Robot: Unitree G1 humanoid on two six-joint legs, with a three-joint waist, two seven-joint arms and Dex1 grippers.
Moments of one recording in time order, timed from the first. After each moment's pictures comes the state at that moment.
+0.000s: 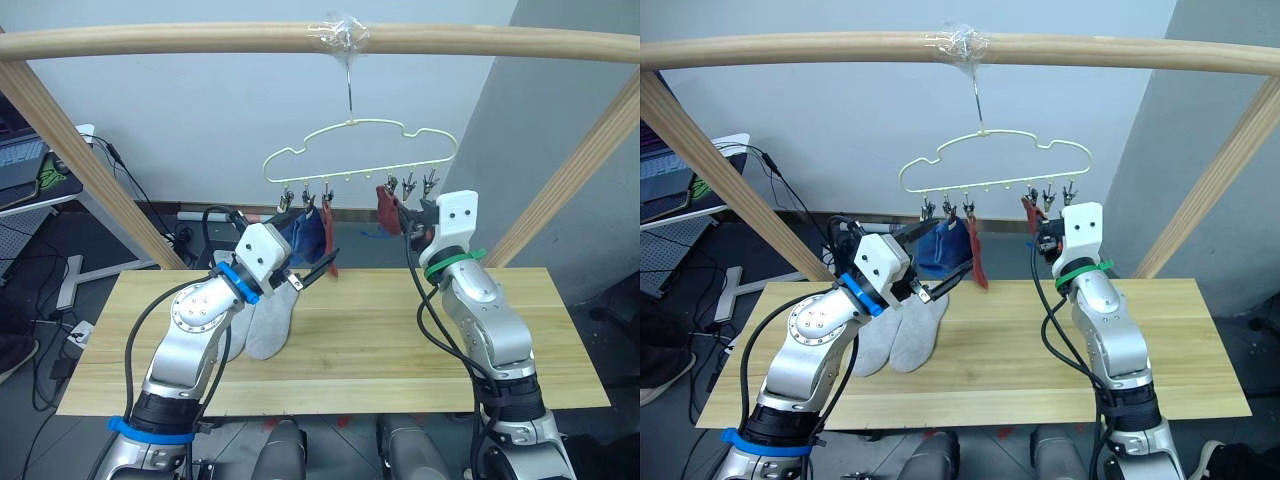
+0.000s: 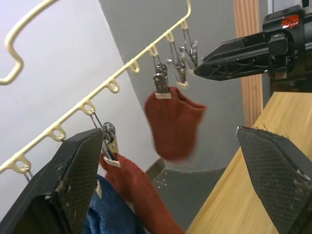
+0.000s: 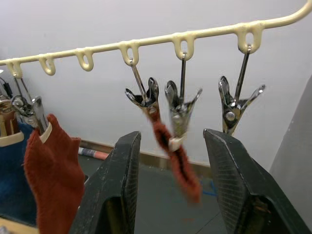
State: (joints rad) left arm -0.29 0.43 -0.07 -0.21 -0.18 0.02 -0.62; right arm -0.45 -0.12 0.05 -0.17 0.13 0.44 0.04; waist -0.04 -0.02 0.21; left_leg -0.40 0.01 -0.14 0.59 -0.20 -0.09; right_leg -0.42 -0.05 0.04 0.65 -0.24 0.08
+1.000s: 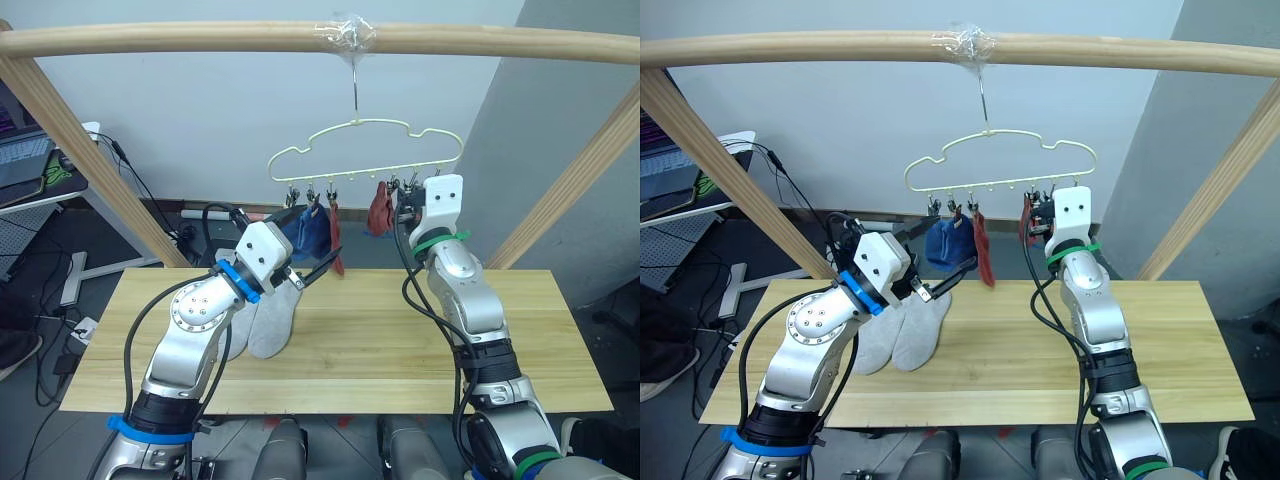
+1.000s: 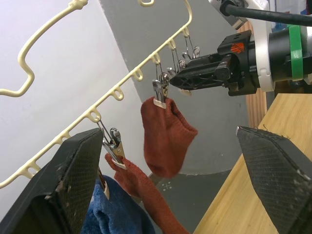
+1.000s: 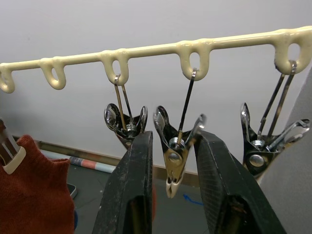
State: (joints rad) left arm -0.29 0.43 -0.07 -0.22 -0.18 0.02 -0.62; right arm -0.58 -0.08 0.02 0.07 0.05 0.31 0.02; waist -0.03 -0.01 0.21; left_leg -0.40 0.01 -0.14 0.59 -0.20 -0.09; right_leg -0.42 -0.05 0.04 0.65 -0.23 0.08
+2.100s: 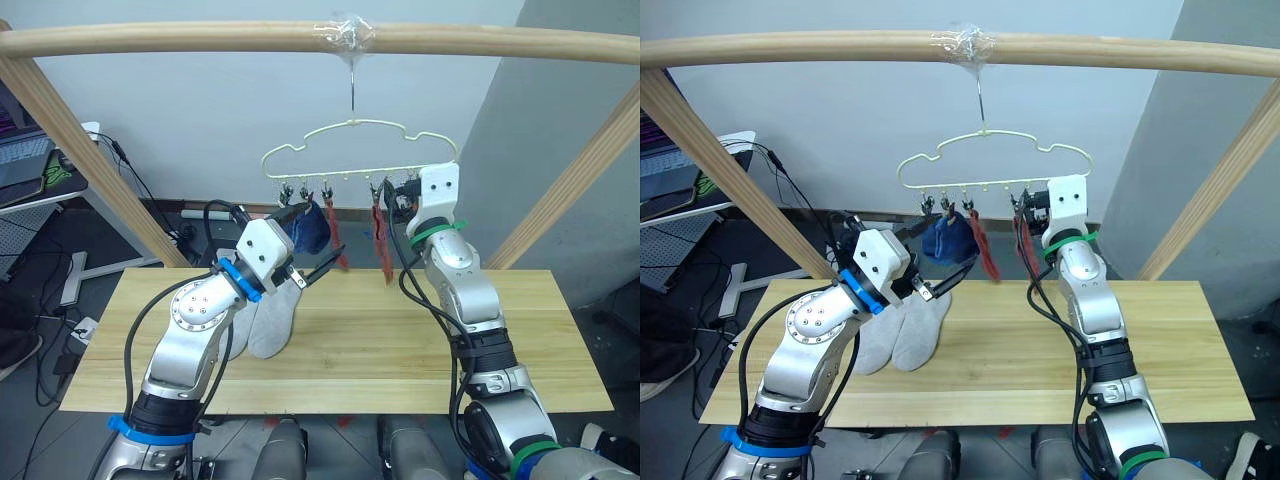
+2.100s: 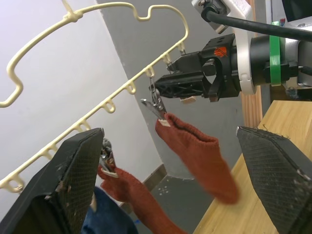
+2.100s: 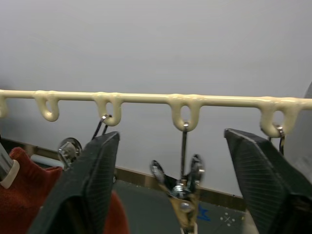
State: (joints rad) left arm -0.30 0.42 -0.07 -0.26 -0.20 0.06 -0.62; right arm -0.64 -0.08 0.02 0.11 0.02 0.29 0.03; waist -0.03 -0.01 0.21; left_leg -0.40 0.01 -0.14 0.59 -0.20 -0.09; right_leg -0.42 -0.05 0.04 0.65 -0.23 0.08
